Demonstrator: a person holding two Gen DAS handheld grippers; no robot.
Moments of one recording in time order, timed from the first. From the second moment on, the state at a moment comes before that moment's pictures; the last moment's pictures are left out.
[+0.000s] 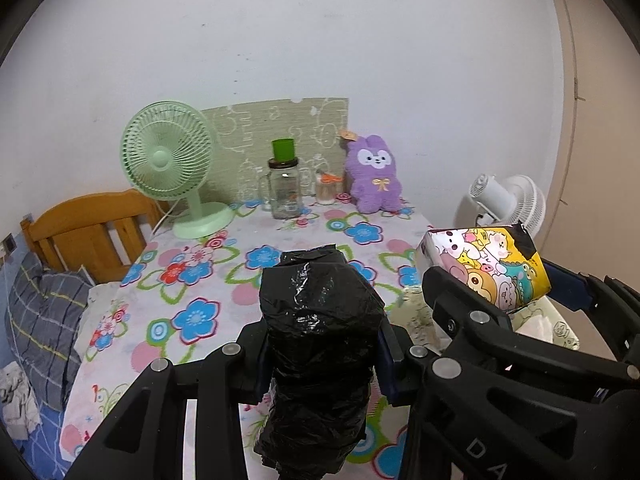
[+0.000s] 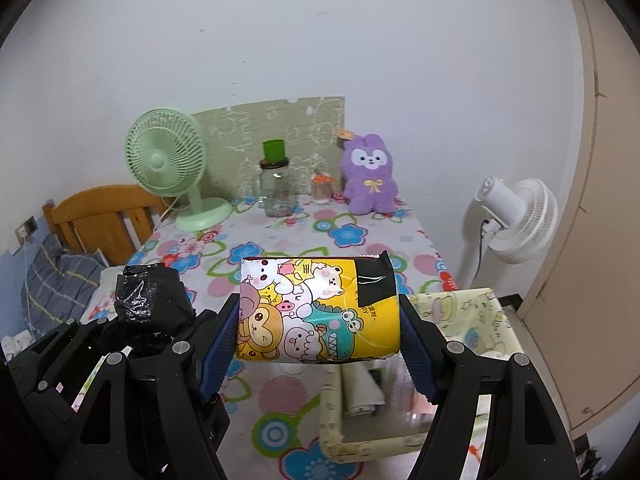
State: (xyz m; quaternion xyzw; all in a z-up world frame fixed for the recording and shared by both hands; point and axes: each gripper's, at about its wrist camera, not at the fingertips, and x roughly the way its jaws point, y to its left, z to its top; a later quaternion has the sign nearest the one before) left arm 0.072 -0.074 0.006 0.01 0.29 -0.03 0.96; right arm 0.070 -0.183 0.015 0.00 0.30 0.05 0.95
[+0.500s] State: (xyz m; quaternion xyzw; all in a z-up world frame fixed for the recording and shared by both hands) left arm 0.090 -0.124 0.000 0.02 0.29 -0.08 0.95; right arm 0.082 -0.233 0.011 0.01 0.30 0.00 0.95
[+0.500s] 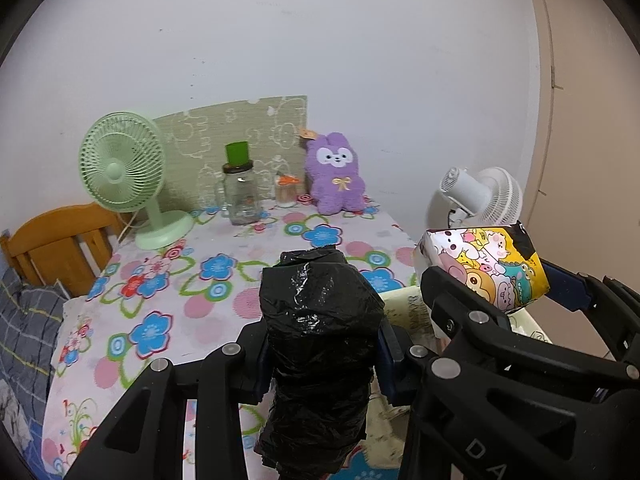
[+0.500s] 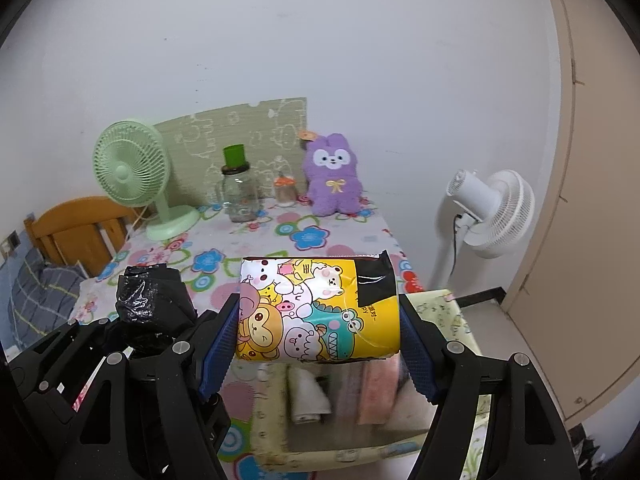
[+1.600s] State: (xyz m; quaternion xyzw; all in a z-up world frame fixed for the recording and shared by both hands) left arm 0.139 -0.187 -0.038 0.04 0.34 -0.14 0.93; right arm 0.124 -0.301 -0.030 0.05 0.35 -0.04 0.94
